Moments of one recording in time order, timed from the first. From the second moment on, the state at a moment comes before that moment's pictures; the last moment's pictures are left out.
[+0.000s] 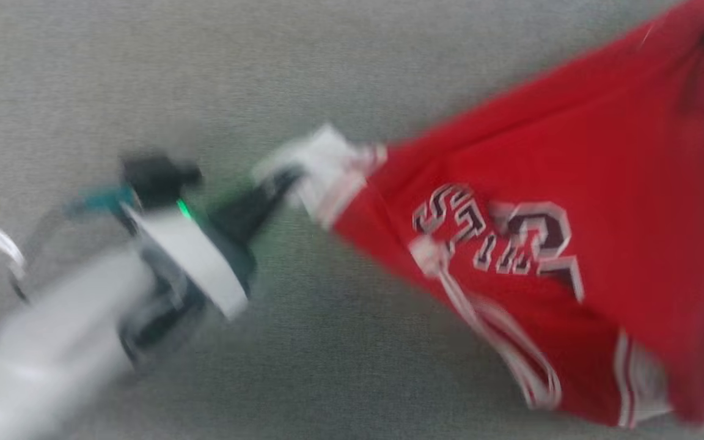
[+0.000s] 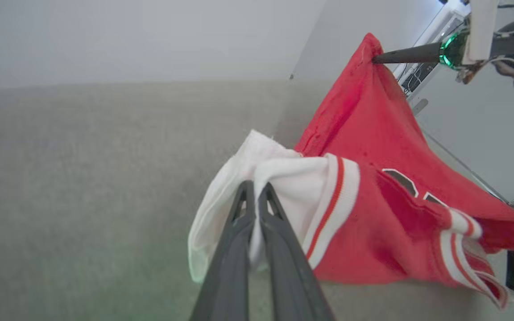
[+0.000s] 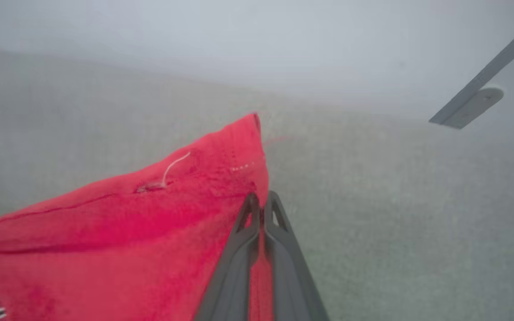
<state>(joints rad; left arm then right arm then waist) -0.79 0.65 -0.97 0.19 -1.09 -0.13 -0.25 -0.89 -0.65 0.27 0.34 0.78 0.13 0.65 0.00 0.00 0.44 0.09</state>
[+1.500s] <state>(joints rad) -0.60 0.66 -0.79 0.00 -1.42 -0.13 -0.26 -0.53 -0.61 0.18 0.33 0.93 0.13 0.36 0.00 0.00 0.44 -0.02</state>
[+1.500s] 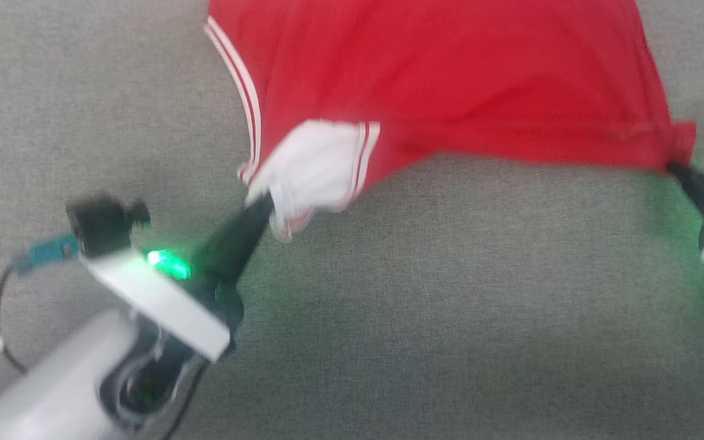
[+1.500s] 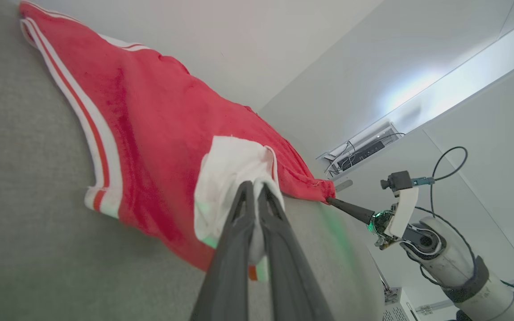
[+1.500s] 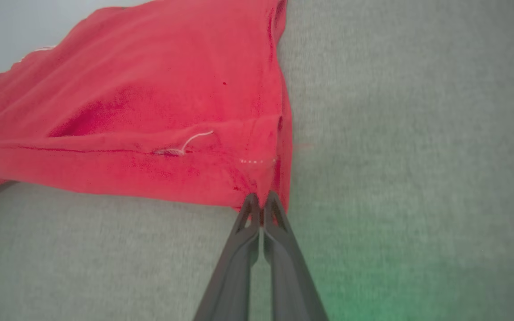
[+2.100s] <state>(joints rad) -0.19 0.75 -0.73 -0.24 -1.28 -0.13 -0.26 0.03 -0.53 -0.11 -0.13 0.93 0.13 0.54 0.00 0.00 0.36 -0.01</state>
